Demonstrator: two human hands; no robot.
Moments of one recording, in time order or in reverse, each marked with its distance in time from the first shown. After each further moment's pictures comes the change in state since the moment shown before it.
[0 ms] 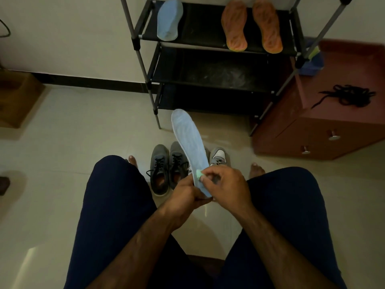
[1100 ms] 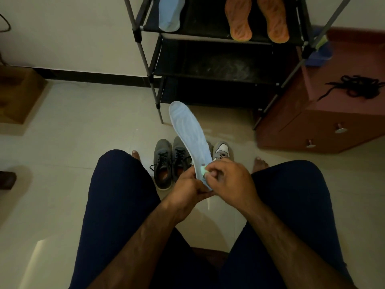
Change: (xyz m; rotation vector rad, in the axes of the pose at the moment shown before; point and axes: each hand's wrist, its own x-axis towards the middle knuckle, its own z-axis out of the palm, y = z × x) left_hand -0.006 0.005 -0.001 -0.038 0.026 -0.021; right_hand -0.004 -0.006 -0.008 -0.124 -0.060 -0.072
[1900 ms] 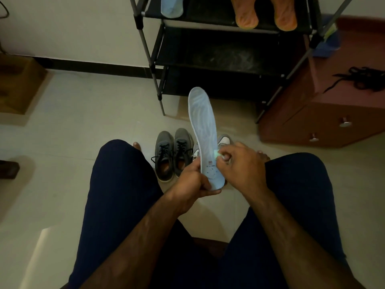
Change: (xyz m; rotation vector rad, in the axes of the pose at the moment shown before) left_hand -0.004 -0.001 0.003 0.089 -0.029 -0.041; right_hand 0.008 -0.004 -0.020 -0.220 0.076 0.124
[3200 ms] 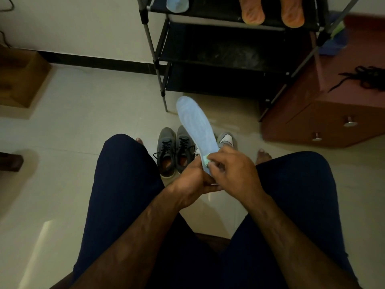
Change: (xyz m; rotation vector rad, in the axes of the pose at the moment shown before) left_hand 0.006 -0.004 -0.002 -0.044 -0.092 0.009; right_hand -0.015 -0.007 0.016 0.088 -0.083 -0.239
